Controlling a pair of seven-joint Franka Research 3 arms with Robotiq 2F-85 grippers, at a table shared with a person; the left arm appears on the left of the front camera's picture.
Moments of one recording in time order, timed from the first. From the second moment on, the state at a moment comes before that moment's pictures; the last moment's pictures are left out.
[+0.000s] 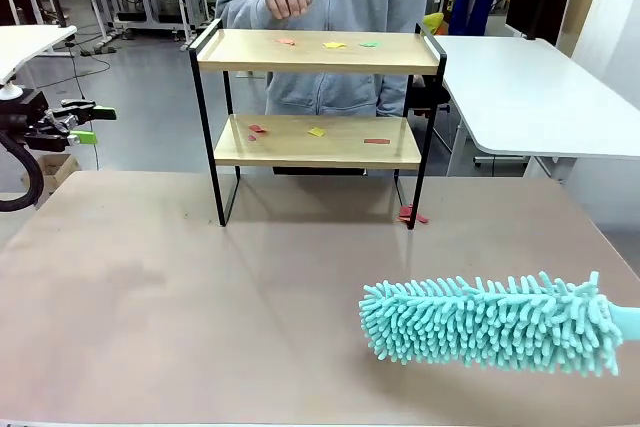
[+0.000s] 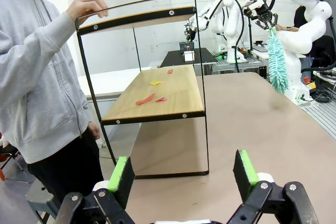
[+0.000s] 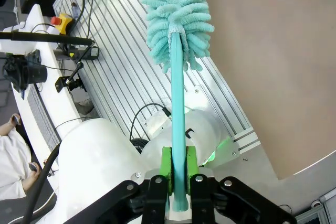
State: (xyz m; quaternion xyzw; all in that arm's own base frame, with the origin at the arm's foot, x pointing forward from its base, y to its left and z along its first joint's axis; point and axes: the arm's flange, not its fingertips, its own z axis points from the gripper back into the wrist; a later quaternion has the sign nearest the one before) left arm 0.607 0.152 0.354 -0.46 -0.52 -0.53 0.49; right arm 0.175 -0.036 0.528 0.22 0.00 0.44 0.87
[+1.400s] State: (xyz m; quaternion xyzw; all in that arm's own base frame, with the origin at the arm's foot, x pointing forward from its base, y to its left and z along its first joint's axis) left arm 0.607 0.152 0.354 -0.46 -0.52 -0.53 0.49; right arm 0.175 -0.036 0.528 0.22 0.00 0.44 0.87
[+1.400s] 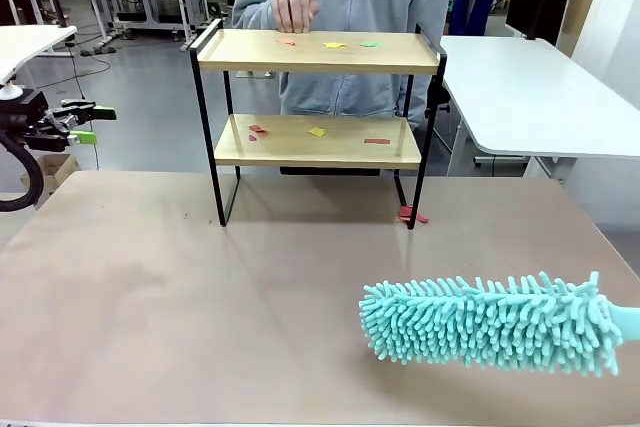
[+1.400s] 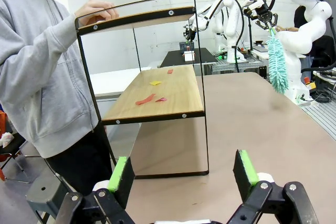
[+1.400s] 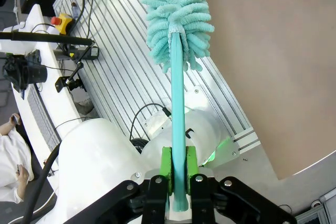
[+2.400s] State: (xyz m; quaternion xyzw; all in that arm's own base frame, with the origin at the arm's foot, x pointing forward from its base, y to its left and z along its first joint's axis) left arm 0.607 0.152 0.354 -0.46 -0.52 -0.53 0.49; right arm 0.212 0.078 0.779 0.22 -0.11 0.43 0.87
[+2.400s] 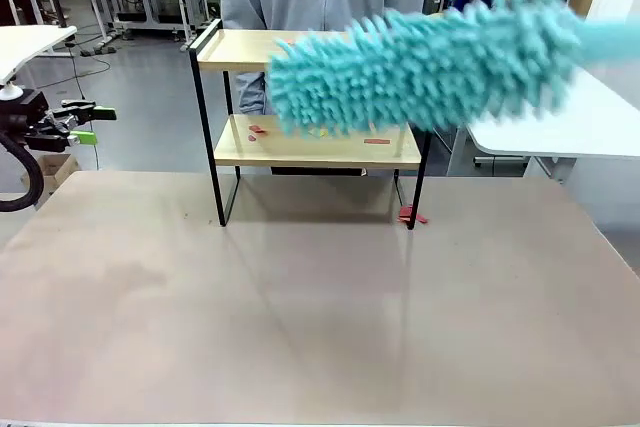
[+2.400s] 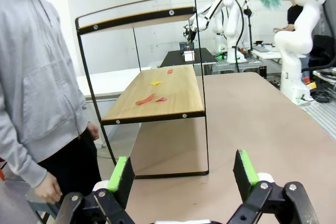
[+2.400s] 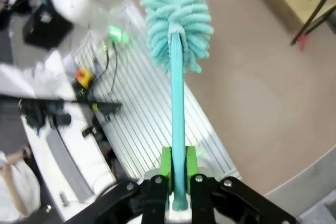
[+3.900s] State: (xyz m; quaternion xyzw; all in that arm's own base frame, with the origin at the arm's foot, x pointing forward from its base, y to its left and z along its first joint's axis) left arm 0.607 0.153 0.352 -0.46 -0.52 -0.53 0.49; right arm 0.351 0.280 0.796 0.23 -0.22 0.16 0.93
